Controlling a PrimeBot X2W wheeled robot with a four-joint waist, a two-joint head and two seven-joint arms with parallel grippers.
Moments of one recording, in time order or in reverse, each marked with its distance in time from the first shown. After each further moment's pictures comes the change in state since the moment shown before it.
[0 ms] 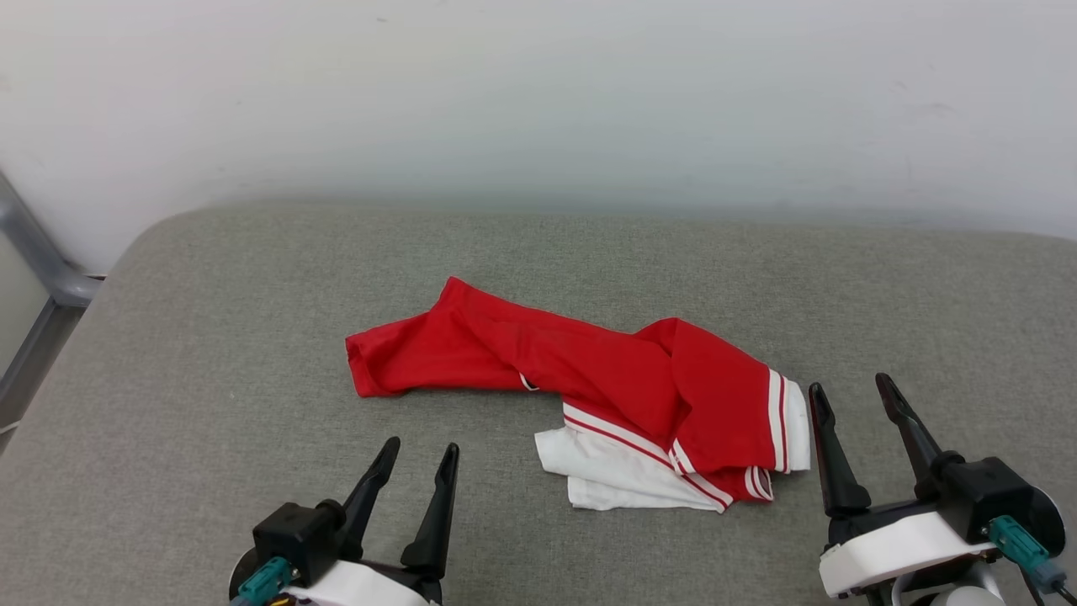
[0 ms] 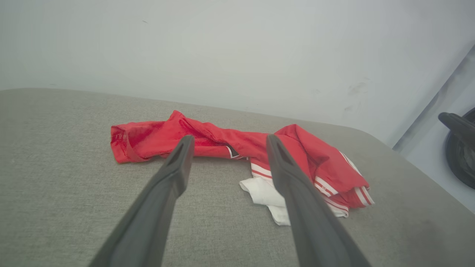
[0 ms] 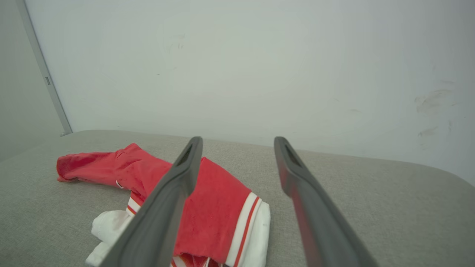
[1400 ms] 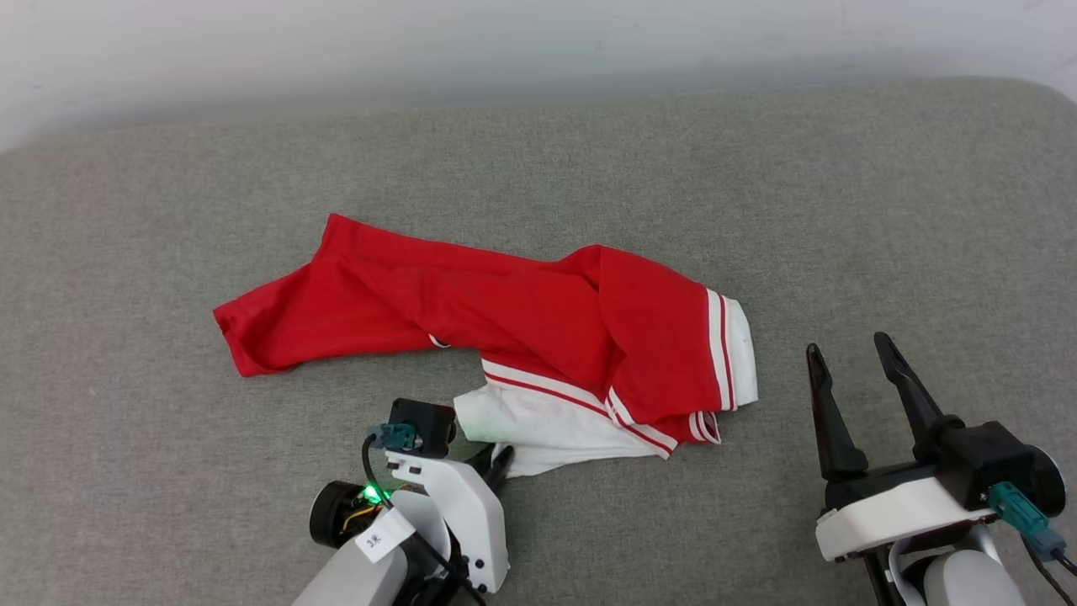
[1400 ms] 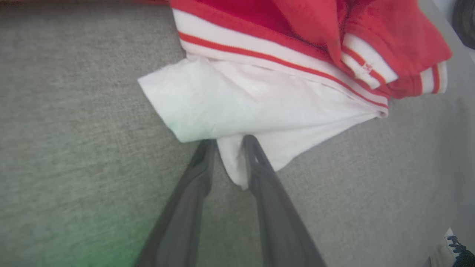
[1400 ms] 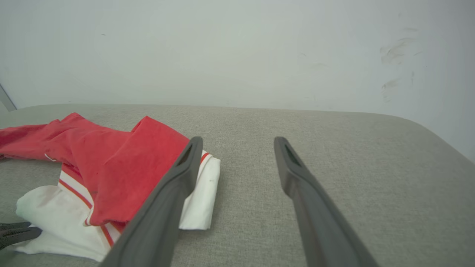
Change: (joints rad) left arm -0.313 -0.081 -0.152 0.348 -0.054 -0.009 0.517; right arm -0.069 0.000 0.011 -0.002 -0.014 0.000 0.000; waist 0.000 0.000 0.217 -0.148
